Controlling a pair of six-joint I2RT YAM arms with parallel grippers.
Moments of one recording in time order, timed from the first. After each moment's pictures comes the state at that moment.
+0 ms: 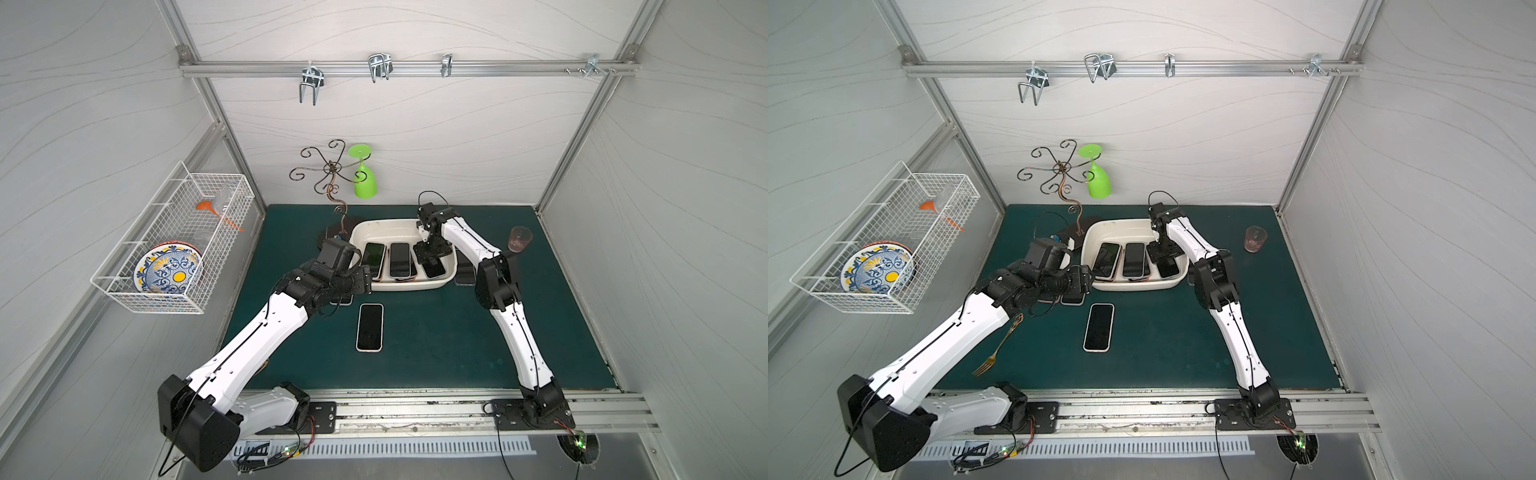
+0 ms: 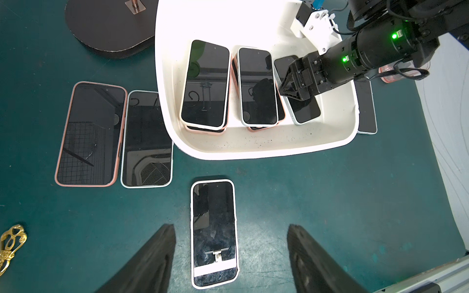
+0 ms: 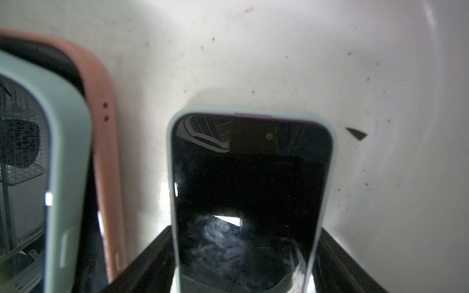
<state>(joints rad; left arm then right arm) -0.51 1.18 1.11 -0.78 -0.06 -0.51 0.50 2.59 2.41 -1.19 0.01 0.06</state>
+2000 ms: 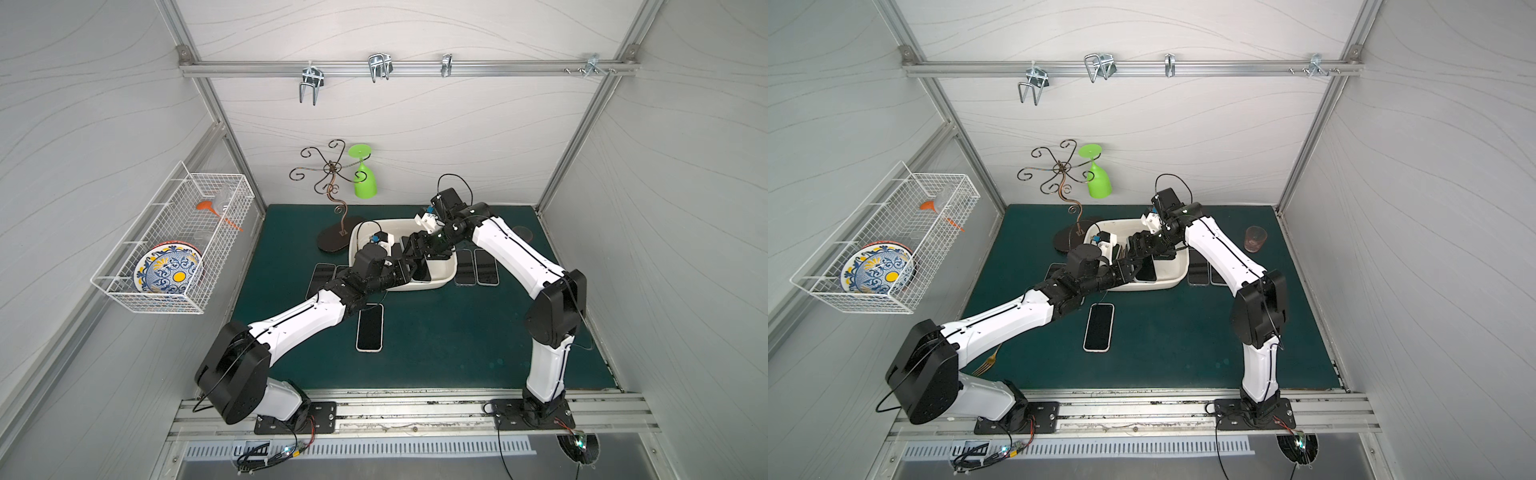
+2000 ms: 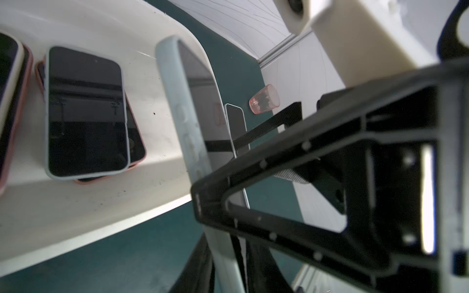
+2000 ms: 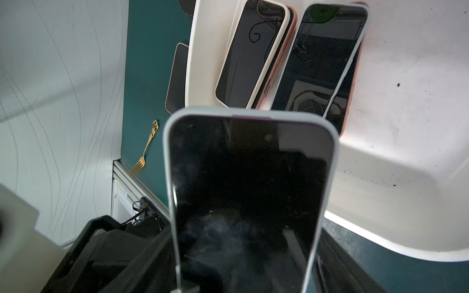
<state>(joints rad) -0.66 1.43 0.94 0.05 0.18 -0.84 0.59 1.92 1.89 -1.05 -0.47 0.35</state>
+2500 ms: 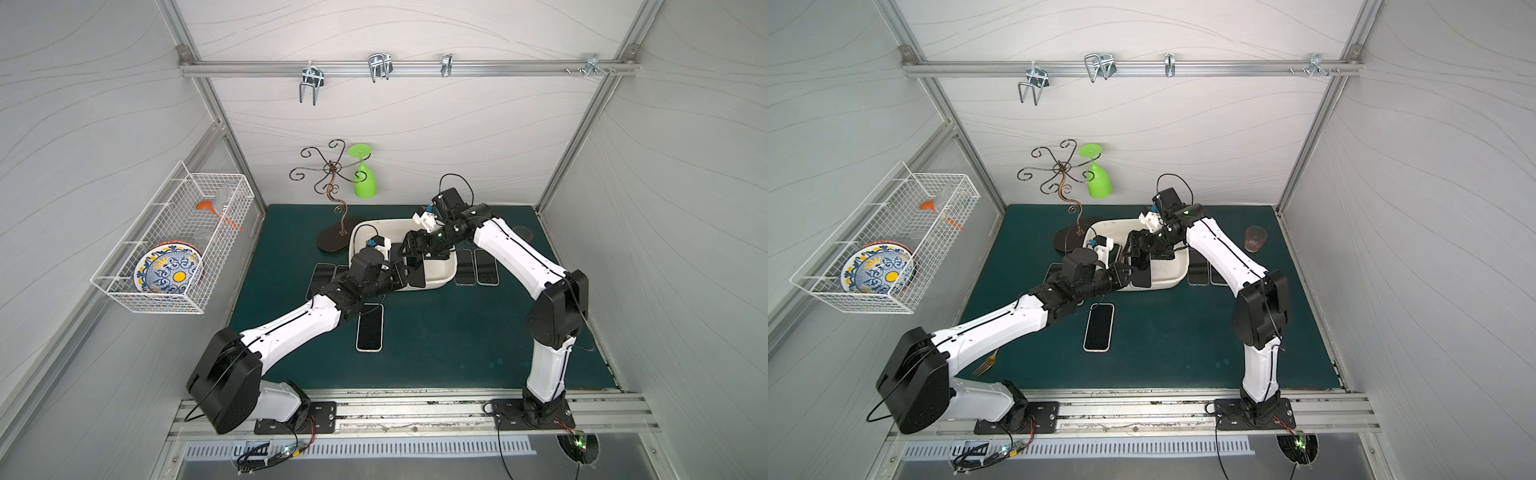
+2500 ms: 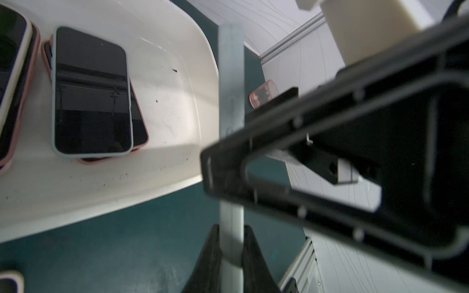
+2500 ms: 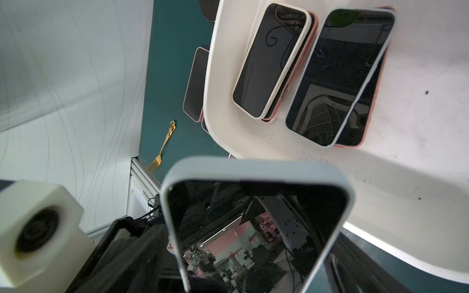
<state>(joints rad) -0.67 1.34 0.87 0.02 0.20 -0.87 0.57 1.90 1.85 -0.98 -0.56 0.36</state>
